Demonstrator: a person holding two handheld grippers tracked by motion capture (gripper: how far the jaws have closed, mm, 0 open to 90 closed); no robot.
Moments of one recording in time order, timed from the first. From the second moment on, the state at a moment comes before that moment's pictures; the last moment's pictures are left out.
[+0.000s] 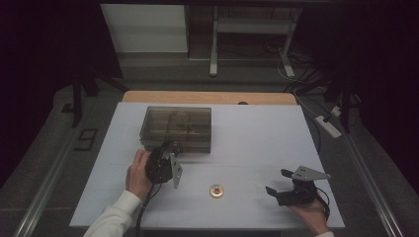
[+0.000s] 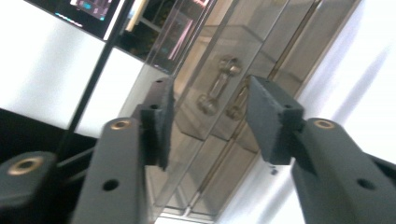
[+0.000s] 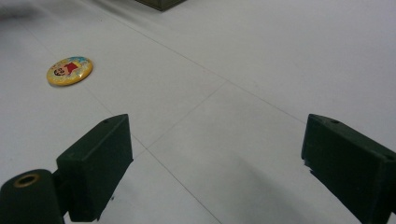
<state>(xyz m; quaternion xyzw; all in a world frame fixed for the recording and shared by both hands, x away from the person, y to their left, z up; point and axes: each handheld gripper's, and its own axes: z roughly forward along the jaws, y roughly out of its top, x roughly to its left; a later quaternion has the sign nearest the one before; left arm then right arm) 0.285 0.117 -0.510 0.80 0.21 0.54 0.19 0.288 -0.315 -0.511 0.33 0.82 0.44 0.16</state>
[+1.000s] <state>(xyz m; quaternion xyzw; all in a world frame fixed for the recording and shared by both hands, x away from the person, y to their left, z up) 0.289 0.148 -0.490 0.83 0.34 0.27 0.36 0.287 -0.312 -0.509 0.33 0.81 0.45 0.16</state>
